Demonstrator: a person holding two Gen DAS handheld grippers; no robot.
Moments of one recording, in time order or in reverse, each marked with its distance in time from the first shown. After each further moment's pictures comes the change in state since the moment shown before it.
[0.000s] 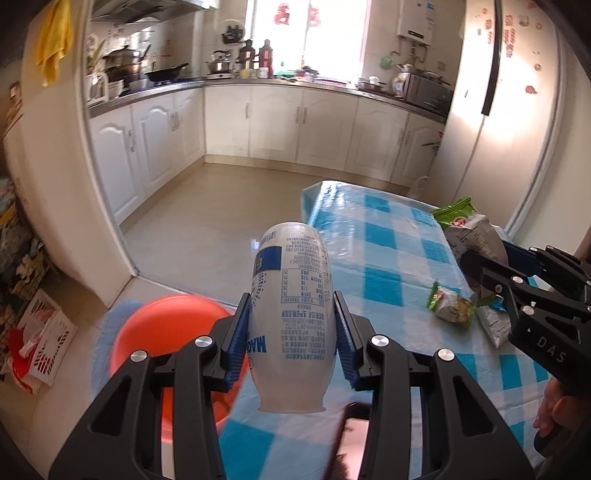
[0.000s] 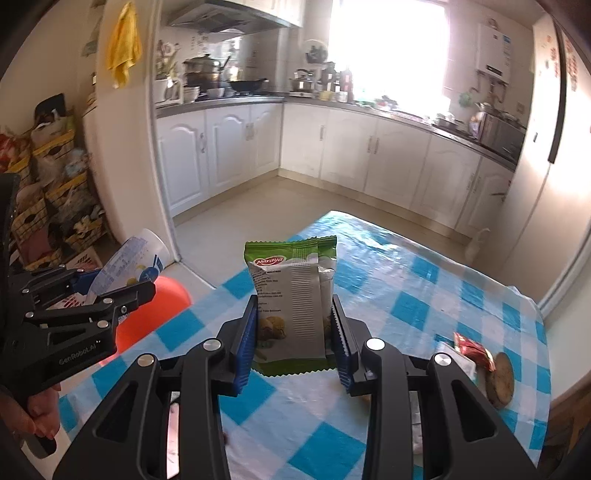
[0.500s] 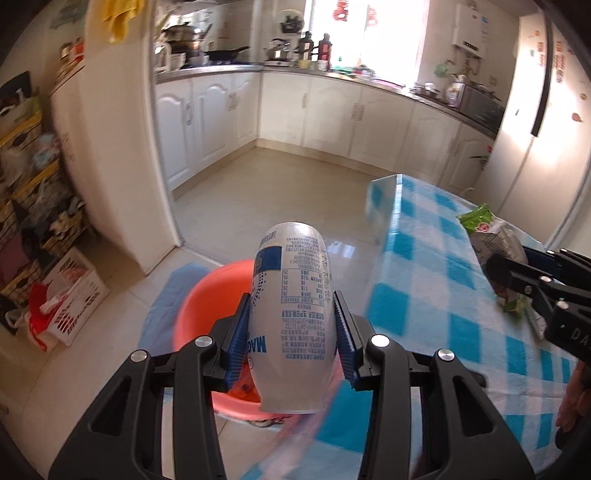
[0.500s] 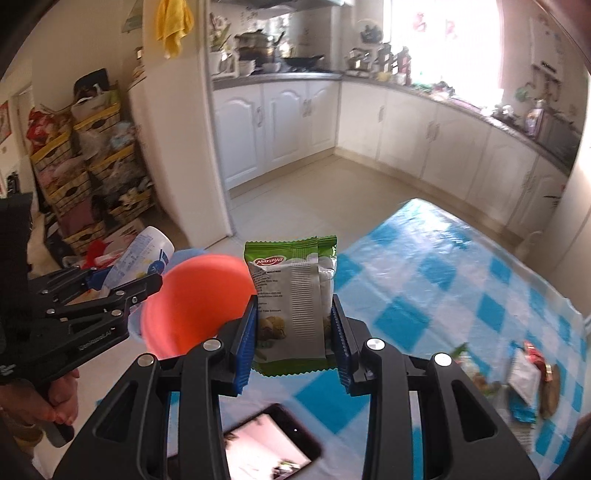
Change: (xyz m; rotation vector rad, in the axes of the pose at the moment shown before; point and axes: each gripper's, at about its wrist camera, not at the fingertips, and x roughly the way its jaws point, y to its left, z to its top) left arm -0.014 0.091 -0.038 -0.131 0.027 0.139; right arm 0.030 0.074 0.011 -0.065 0.107 0.205
